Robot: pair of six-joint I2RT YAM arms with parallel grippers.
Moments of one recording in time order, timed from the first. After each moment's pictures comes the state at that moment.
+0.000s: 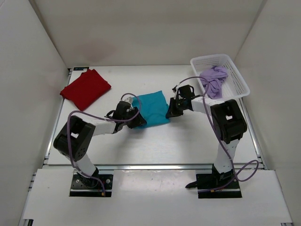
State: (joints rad) left arm -0.49 1.69 0.75 0.23 0.19 -0.79; right arm 0.35 1.95 1.18 -0.21 -0.48 0.38
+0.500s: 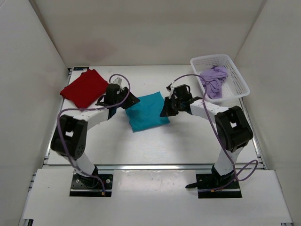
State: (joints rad) left arm -0.34 1.61 0.93 0.16 0.23 -0.81; right arm 0.44 1.79 1.12 -0.17 -0.46 0.39
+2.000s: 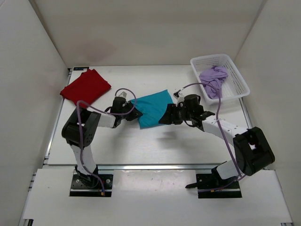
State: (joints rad) left arm -0.38 1.82 0.75 0.43 0.23 -0.86; right arm 0.46 1.44 0.78 0.04 -0.56 0.50
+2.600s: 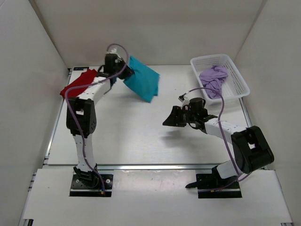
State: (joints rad) left arm -0.25 2.06 1.68 -0.10 0.20 -0.65; right arm 0.38 1.45 0.68 0.13 -0.64 0.54
